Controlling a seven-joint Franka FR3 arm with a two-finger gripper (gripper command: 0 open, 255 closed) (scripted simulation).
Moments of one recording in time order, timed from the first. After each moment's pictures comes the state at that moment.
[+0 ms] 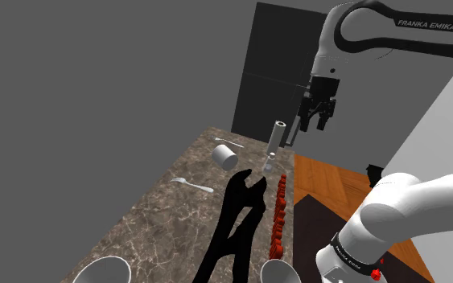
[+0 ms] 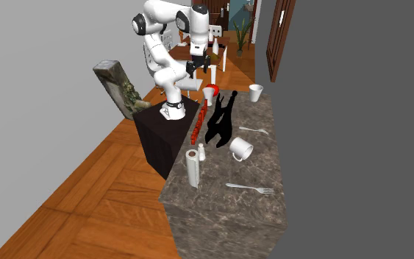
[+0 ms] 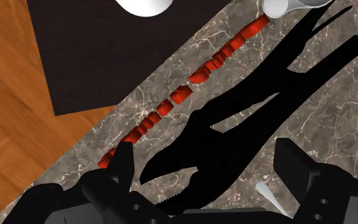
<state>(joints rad) -0.01 -0.74 -0.06 -2.36 0.07 1.43 0.10</state>
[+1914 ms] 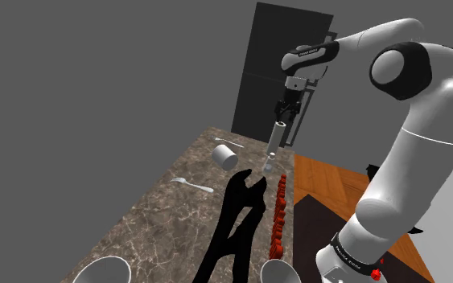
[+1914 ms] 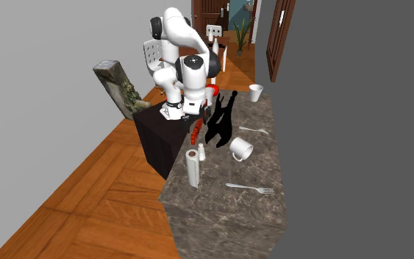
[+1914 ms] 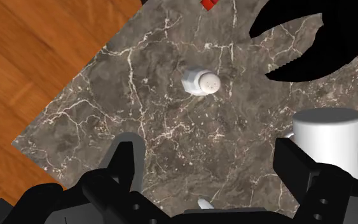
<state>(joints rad) -0.13 0.14 -0.35 -1.85 0.09 1.83 -0.32</state>
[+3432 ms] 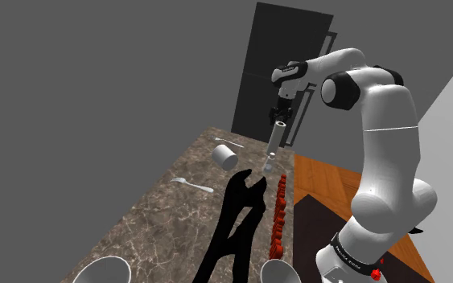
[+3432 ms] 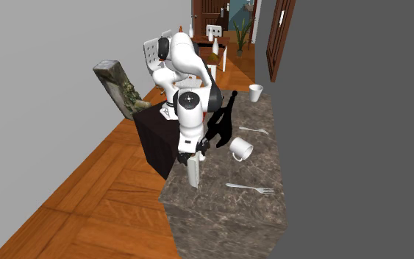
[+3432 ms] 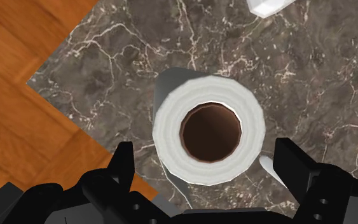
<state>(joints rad) -0.27 0.59 -0.35 -1.42 0.23 1.85 -0.44</state>
